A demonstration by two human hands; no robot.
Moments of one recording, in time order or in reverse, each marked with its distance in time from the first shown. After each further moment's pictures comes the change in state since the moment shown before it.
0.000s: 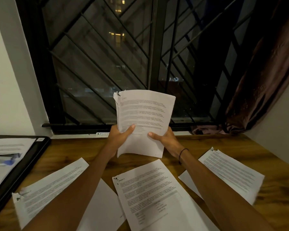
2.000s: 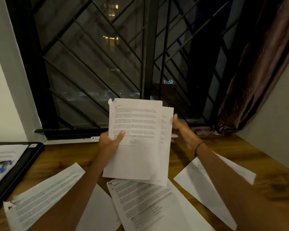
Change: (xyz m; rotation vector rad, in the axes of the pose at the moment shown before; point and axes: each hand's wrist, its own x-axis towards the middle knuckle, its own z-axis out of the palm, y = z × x) left_hand -0.015 -0.013 -0.007 0.001 0.092 0.084; right_hand -0.009 -0.031 -0.074 0.098 0.050 0.130
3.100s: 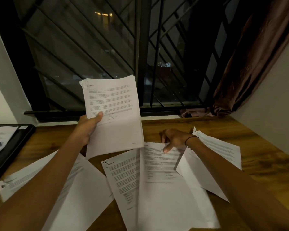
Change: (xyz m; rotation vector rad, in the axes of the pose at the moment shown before) left_hand 0.018 0.001 -0.047 -0.049 -0.059 -0.255; right_hand -0.015 0.059 -0.020 -1.150 -0.458 0.147
